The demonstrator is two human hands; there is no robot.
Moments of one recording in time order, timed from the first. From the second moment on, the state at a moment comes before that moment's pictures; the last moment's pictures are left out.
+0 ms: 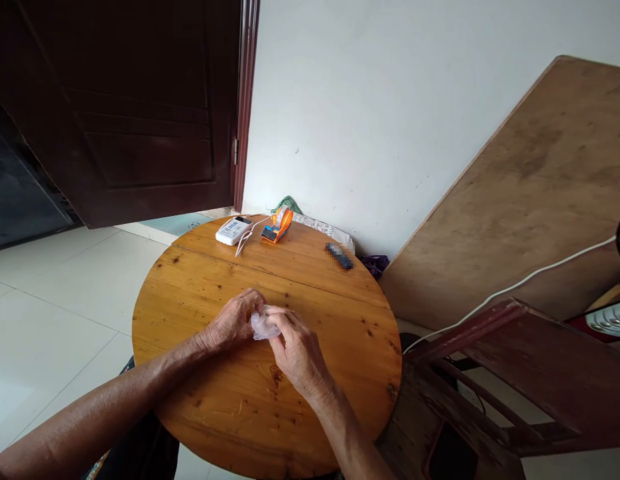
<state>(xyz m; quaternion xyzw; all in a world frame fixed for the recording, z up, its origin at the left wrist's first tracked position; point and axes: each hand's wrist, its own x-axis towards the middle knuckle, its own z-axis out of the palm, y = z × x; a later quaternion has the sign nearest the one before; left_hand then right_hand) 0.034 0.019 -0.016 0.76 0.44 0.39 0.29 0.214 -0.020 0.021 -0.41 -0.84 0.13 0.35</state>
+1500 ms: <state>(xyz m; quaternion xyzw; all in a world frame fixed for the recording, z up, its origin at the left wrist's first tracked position) 0.022 0.031 -0.014 0.64 0.49 0.38 0.45 0.214 0.030 0.011 -0.50 -0.64 0.48 0.33</state>
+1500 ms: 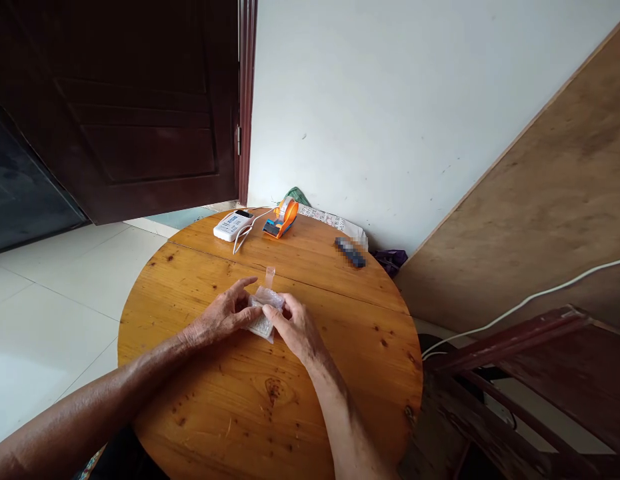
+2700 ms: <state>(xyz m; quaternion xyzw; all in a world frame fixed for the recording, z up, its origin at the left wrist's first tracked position) 0.031 0.036 -0.023 0.54 0.31 0.45 0.64 0.202 0.050 0.000 -0.51 -0.54 0.47 0.47</state>
